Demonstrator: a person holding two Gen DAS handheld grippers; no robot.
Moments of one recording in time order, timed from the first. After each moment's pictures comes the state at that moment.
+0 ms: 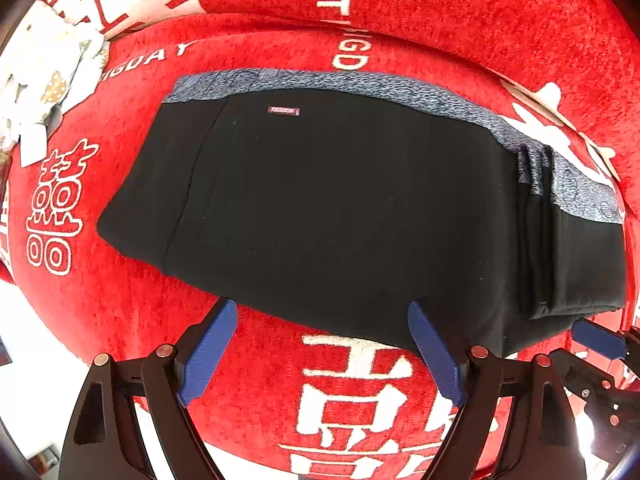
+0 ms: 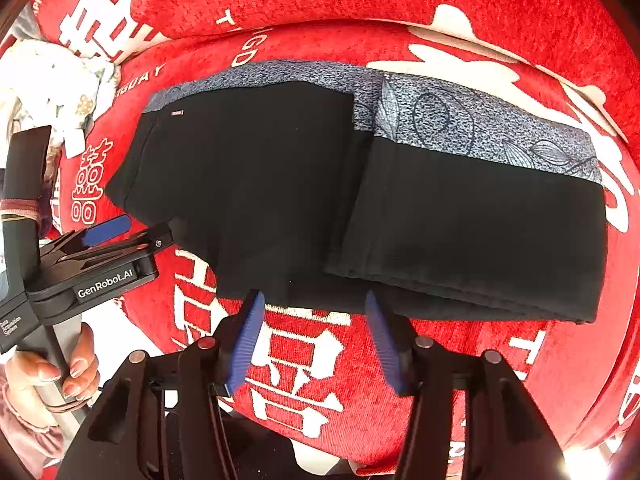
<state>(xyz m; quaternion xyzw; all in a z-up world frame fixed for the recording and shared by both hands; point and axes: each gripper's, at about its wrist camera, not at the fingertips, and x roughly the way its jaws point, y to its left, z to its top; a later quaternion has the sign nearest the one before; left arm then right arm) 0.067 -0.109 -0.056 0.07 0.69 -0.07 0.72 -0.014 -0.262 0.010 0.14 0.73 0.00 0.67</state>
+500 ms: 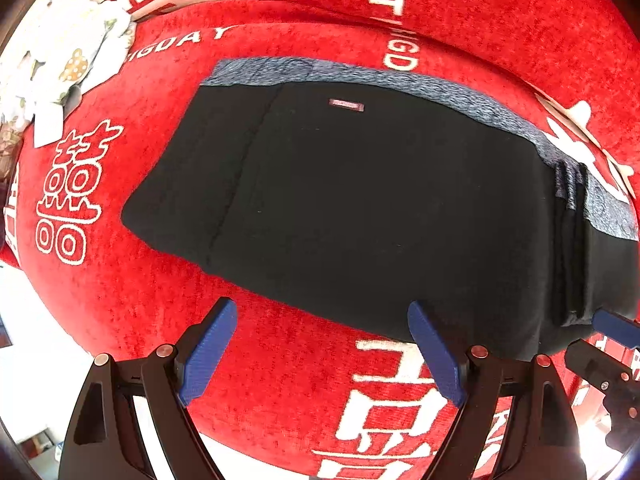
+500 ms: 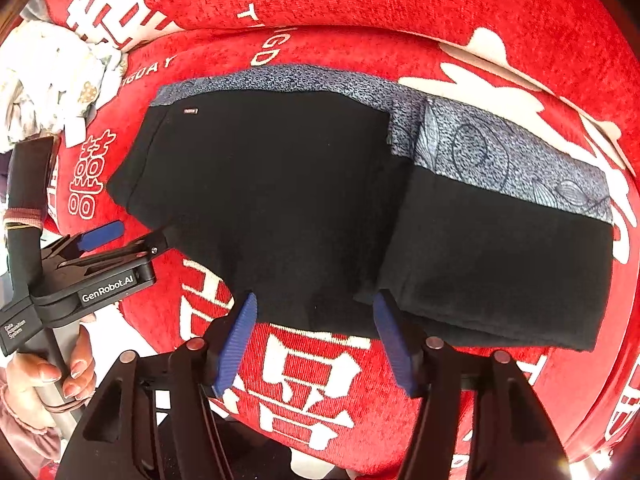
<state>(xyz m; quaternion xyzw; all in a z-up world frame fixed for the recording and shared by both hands) 0.078 -0.070 -0.066 0.06 0.69 -0.04 0.72 0.009 -0.239 0.003 0.11 0.73 0.01 0.67</state>
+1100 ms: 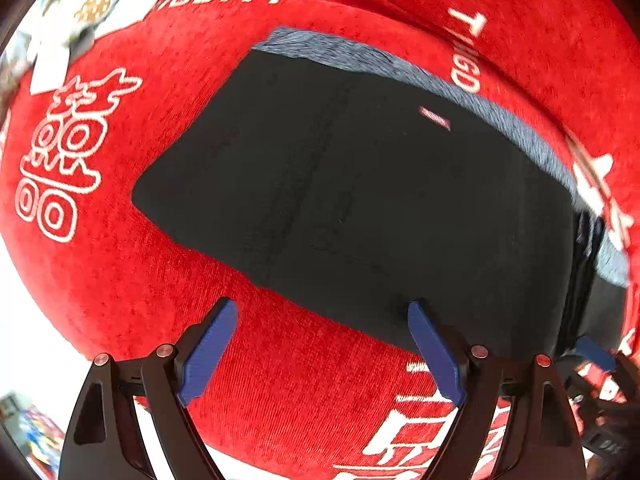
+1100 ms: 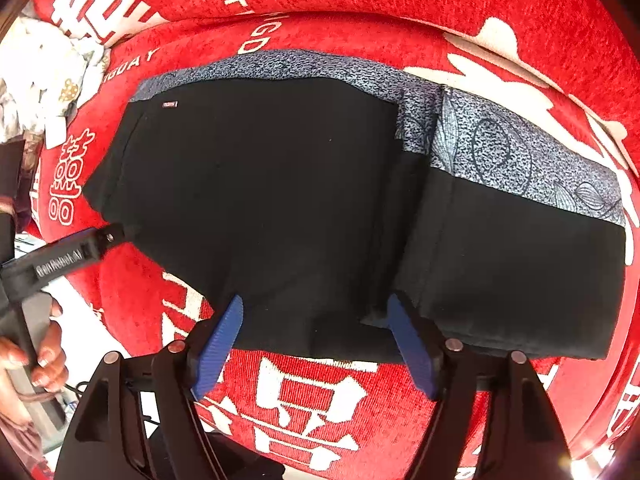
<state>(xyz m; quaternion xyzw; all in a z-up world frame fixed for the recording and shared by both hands) 0.107 0.008 -0.091 -0.03 0.71 -0.03 0.70 0.013 -0.226 -0.024 0.10 0.74 -0.01 0.67</state>
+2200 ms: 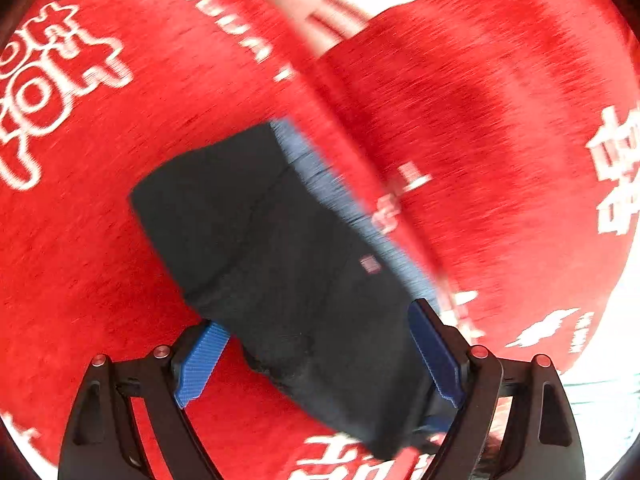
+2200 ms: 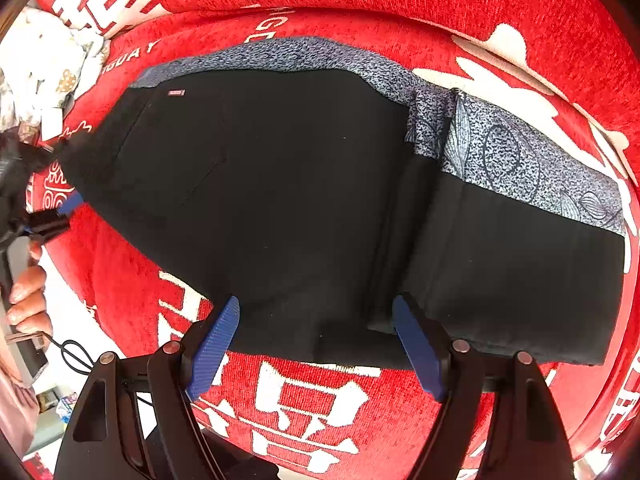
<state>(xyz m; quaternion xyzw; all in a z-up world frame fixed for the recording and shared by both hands) 0.125 0.083 -0.077 -0.35 0.57 -0.15 0.73 0.019 -0.223 -0.030 0.09 0.74 -0.01 0.67</state>
